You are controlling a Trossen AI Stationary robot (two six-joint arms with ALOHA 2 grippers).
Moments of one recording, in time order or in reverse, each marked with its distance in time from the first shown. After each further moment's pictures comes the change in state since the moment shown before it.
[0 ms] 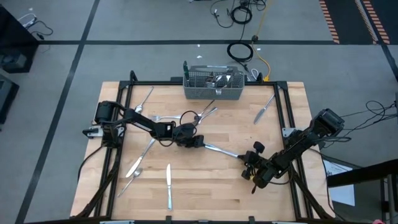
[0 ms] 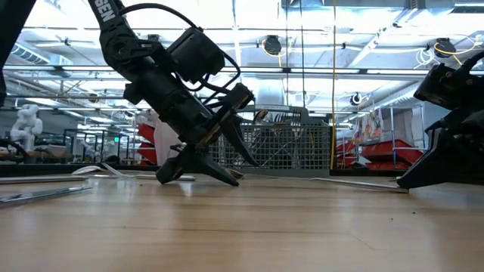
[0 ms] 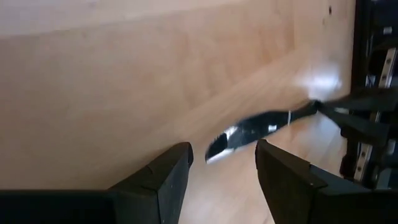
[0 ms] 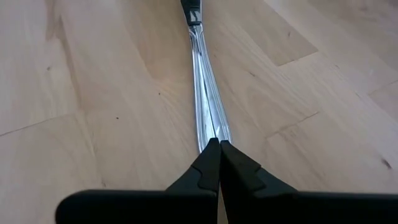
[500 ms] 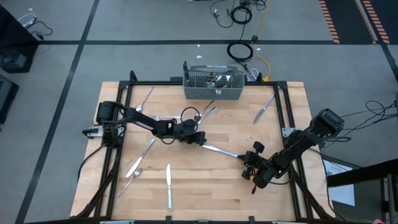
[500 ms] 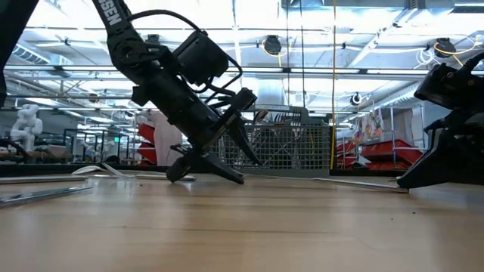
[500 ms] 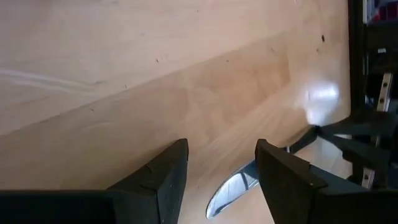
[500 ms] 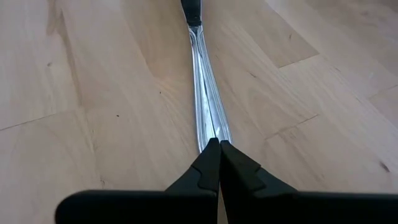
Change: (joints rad) left arm -0.004 0.007 0.023 0.000 0.000 0.042; right arm 0.000 0.001 0.000 0.001 0.002 -0.023
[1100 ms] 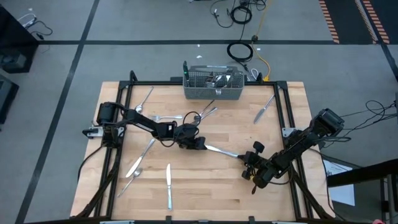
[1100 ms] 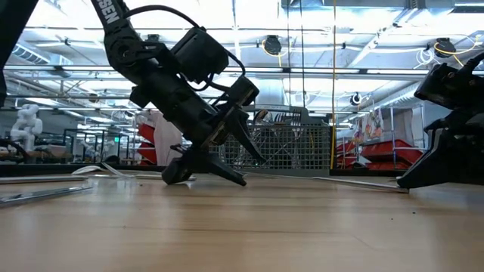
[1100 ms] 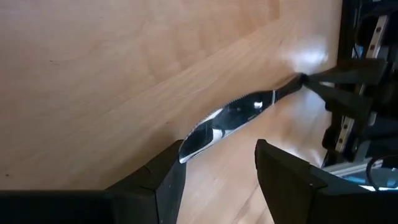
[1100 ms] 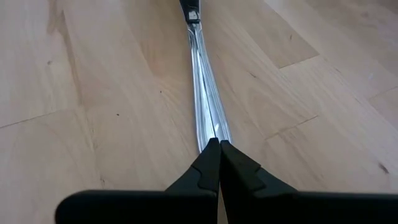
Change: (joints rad) left arm -0.026 0.004 0.000 0.050 0.142 -0.042; right arm 0.000 0.000 -0.001 0.001 0.001 -0.012
